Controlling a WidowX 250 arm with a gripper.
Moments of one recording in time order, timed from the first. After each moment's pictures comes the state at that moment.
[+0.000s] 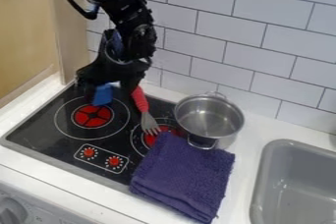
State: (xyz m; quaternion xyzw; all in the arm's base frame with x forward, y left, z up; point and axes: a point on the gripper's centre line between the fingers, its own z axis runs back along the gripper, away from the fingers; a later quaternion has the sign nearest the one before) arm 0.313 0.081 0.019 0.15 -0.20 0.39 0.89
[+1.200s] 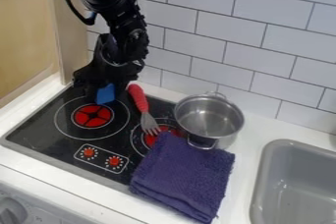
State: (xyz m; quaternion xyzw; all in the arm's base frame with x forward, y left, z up) arm 0.328 0.088 0.005 0.16 -0.19 0.38 0.89
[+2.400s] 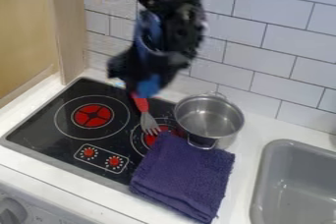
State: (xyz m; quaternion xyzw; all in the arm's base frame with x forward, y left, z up) arm 0.275 -0.019 0.069 0.11 -0.26 0.31 0.91
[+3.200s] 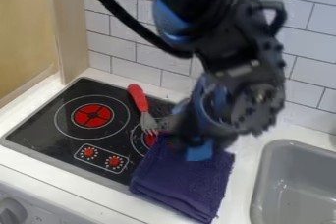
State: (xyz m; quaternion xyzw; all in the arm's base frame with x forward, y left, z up) arm 0.236 -0.084 0.043 0.11 -0.24 0.24 0.93
